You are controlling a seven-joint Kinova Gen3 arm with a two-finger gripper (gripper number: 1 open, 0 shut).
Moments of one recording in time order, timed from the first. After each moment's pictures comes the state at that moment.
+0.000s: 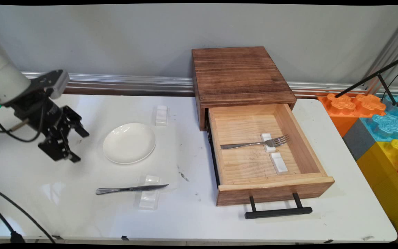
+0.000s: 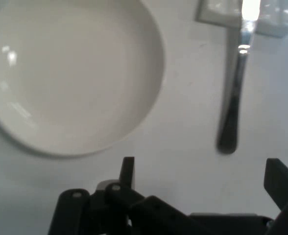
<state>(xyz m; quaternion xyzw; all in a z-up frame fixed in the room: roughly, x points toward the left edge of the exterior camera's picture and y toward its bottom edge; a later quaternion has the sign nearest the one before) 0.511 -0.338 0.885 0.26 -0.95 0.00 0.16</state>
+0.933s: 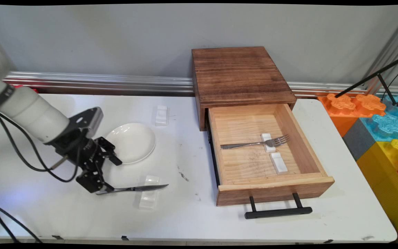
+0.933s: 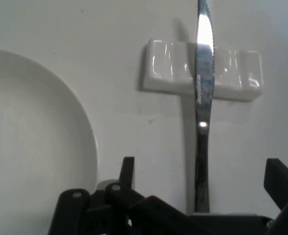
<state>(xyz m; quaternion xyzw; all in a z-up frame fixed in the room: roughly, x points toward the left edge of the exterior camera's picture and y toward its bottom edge) 0.442 -0.330 0.798 0.21 -0.95 0.00 0.22</state>
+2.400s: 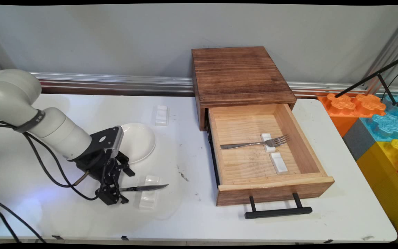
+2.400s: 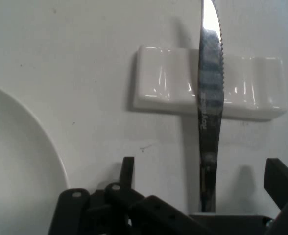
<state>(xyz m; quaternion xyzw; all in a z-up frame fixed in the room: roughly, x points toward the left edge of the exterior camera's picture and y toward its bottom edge) 0.400 -0.331 0.757 0.21 -0.96 0.00 0.20</state>
